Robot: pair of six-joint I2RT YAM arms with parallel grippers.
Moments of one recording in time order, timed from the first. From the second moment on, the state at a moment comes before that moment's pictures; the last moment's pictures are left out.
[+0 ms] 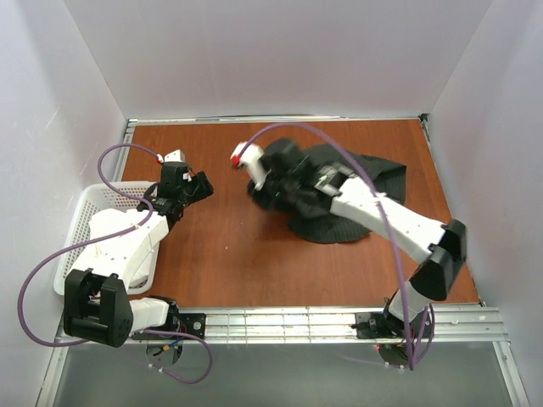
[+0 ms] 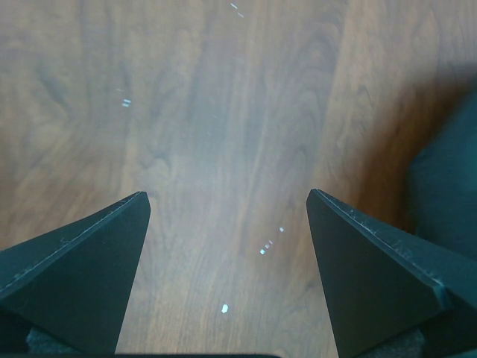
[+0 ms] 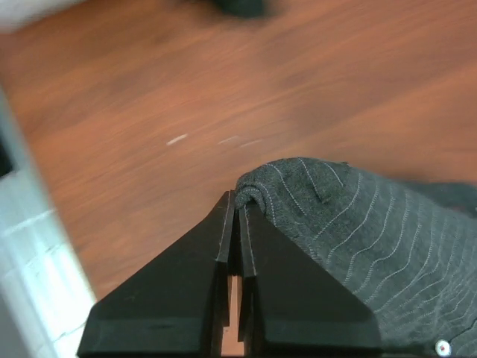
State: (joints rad) left arm -0.23 1.24 0.86 -0.32 -0.10 -0.51; right arm 0.92 1.60 1.64 -0.66 -0.15 -0.20
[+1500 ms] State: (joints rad) left arm -1.23 1.83 1.12 -0.42 -0.68 -0.26; right arm 0.13 1.02 0.45 -0.27 -0.31 0.47
